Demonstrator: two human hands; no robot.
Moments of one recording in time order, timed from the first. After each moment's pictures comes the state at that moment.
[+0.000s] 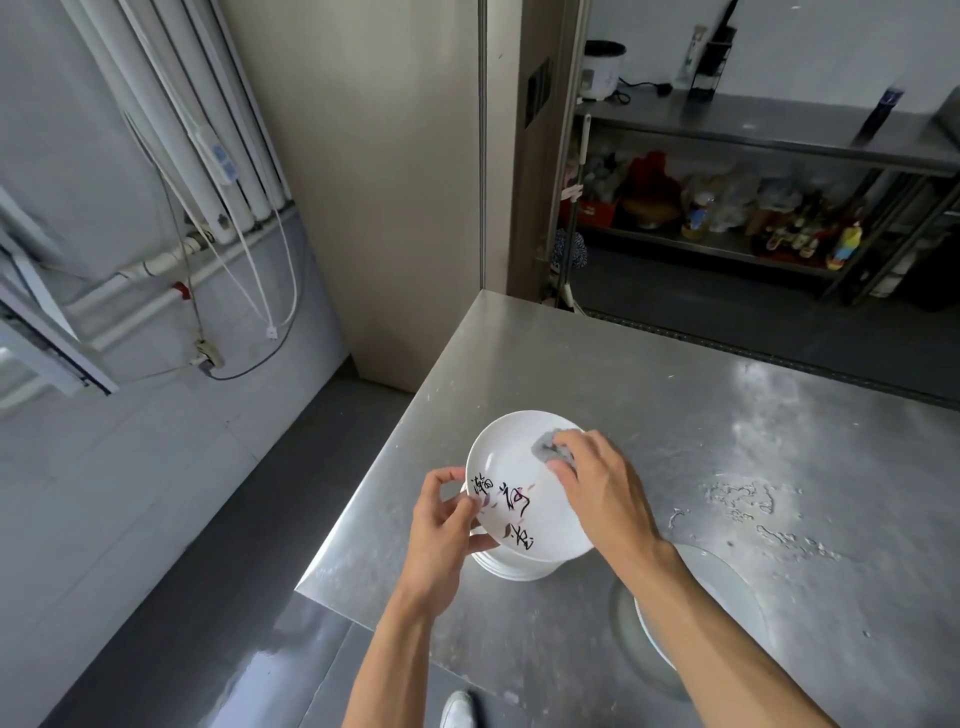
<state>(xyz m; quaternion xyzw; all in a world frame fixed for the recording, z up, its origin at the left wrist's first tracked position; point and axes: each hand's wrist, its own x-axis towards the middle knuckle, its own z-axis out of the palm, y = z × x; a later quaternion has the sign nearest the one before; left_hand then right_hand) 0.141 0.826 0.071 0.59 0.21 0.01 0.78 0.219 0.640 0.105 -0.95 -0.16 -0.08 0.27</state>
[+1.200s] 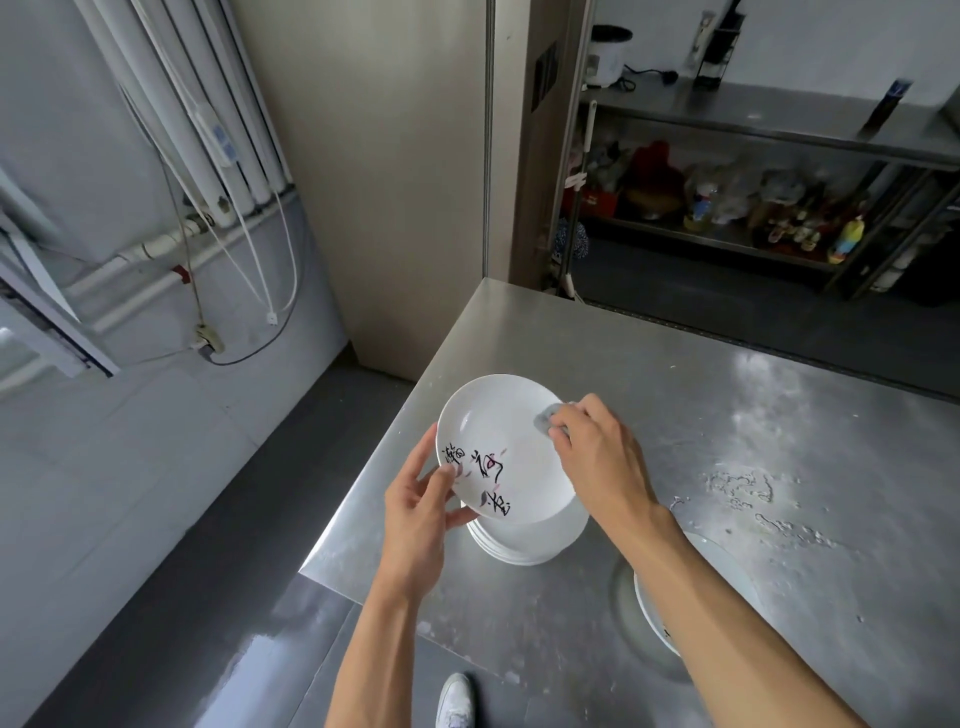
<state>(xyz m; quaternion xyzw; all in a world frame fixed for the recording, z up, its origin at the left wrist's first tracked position) 0.132 0.844 0.089 0.55 0.19 0.08 0.81 0.228 0.658 0.124 -0.96 -0.15 -0.09 0.21</state>
